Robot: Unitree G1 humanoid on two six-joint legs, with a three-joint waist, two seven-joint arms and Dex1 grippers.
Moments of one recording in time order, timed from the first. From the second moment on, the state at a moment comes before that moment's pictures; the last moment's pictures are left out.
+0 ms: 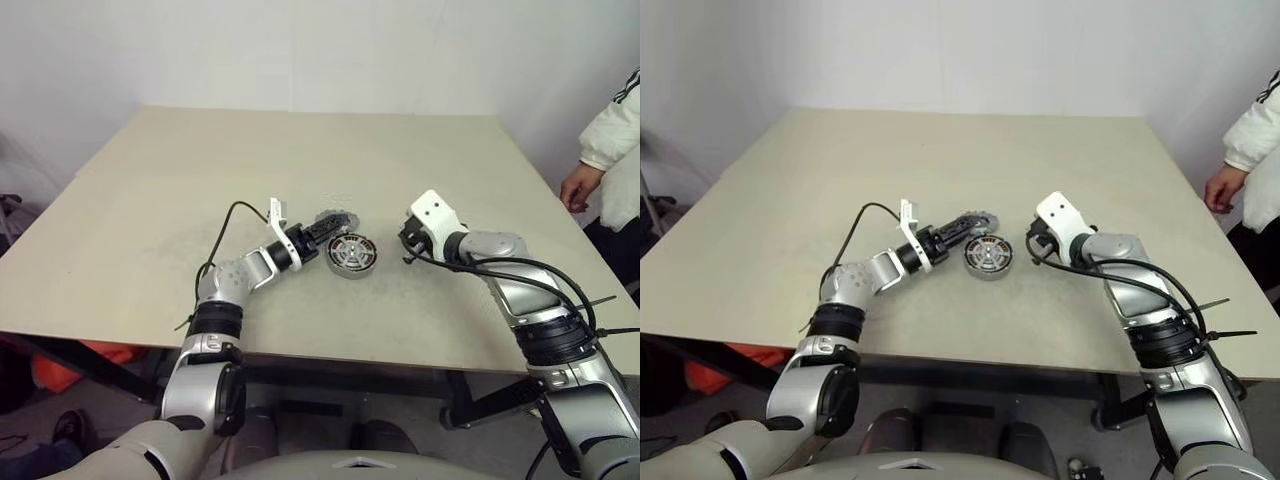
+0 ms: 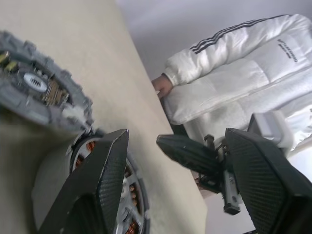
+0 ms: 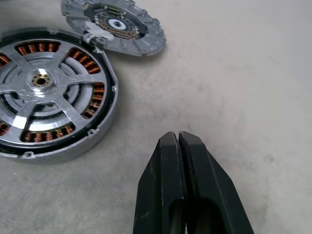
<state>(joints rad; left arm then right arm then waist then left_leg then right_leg) -0.64 -0.04 0.26 0.53 -0.70 0.81 -0.66 -0.49 -0.60 0.17 -0.06 0.04 0.79 0.63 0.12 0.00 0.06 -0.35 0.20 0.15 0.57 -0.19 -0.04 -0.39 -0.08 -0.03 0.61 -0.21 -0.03</state>
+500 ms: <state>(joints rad) -0.54 0.10 0.28 0.40 -0.70 0.75 -0.65 -0.53 -0.45 0.23 -0.13 0.08 0.80 0.65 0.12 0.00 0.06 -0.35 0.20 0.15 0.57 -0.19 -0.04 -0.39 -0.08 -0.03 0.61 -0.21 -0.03</state>
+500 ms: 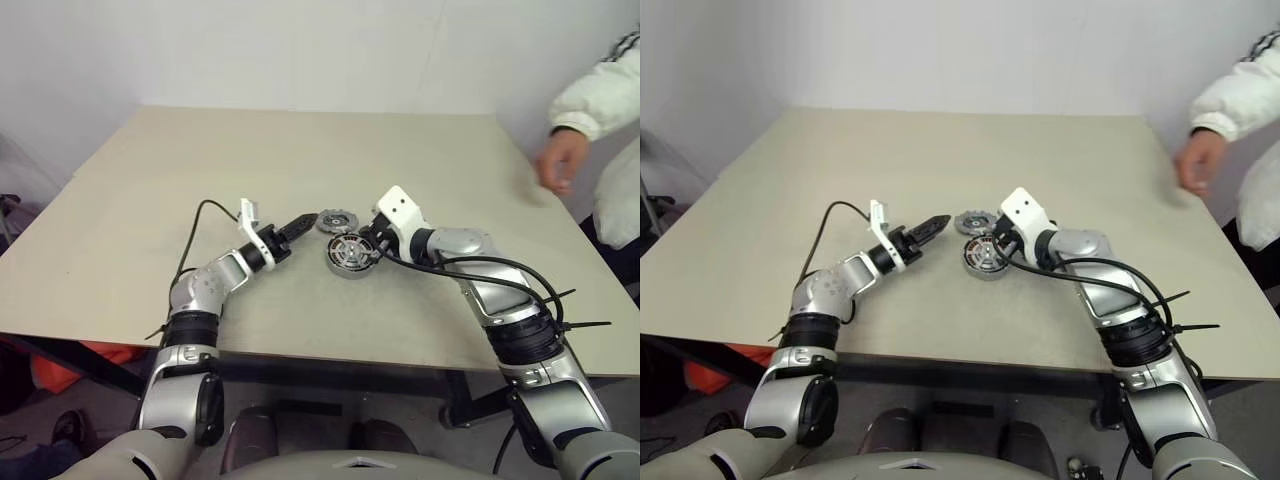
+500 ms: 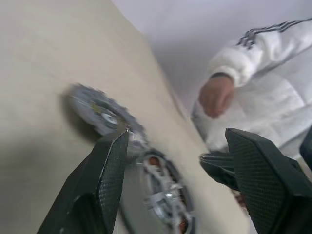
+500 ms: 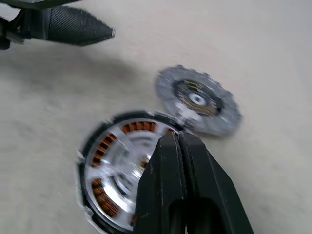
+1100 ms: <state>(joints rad) -0.47 0.13 0.32 0.29 -0.72 0.71 -0.57 -0.49 -0.45 0.25 -0.05 0.09 0.75 0.68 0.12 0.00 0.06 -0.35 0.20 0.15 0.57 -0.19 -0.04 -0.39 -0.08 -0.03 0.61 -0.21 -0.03</state>
